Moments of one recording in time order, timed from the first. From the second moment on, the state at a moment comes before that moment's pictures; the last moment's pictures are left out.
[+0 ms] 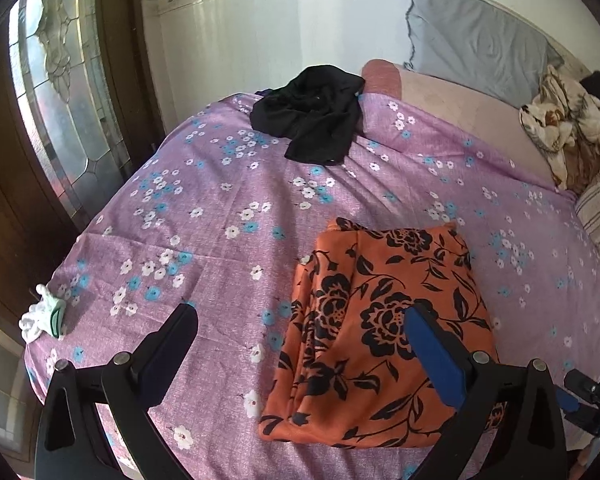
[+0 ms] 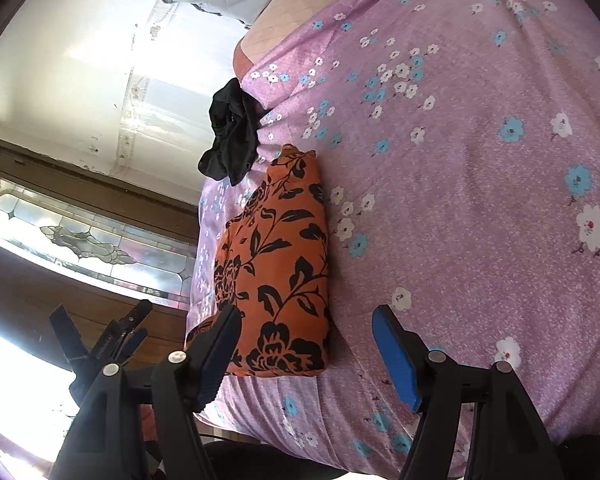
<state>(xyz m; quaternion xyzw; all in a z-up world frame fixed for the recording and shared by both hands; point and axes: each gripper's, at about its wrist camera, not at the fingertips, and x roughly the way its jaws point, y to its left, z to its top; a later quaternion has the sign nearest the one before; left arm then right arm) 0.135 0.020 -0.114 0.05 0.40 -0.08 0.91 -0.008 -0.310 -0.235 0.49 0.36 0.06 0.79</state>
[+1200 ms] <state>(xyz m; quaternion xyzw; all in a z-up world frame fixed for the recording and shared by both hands) 0.232 0.059 -0.224 -0.13 0.58 -0.26 0.76 0.155 -0.305 -0.285 0.50 0.46 0.11 0.72</state>
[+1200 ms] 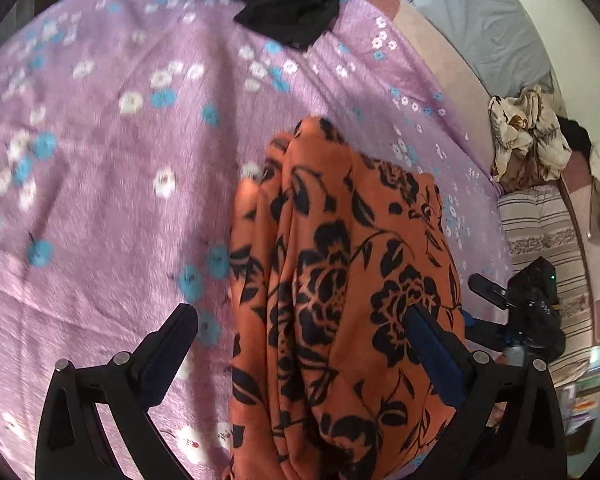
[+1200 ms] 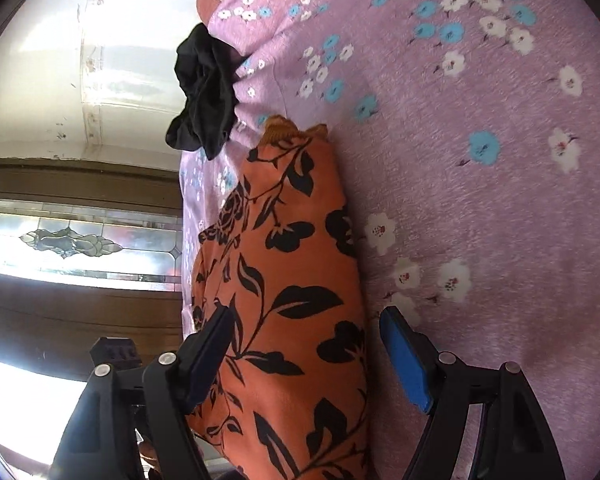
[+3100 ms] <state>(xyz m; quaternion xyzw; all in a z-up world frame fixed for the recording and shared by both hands) 0.120 -0.095 -0.189 0.01 0.53 -0.29 0.80 0.066 -0.403 -0.206 0.42 0.32 0.01 0.85</state>
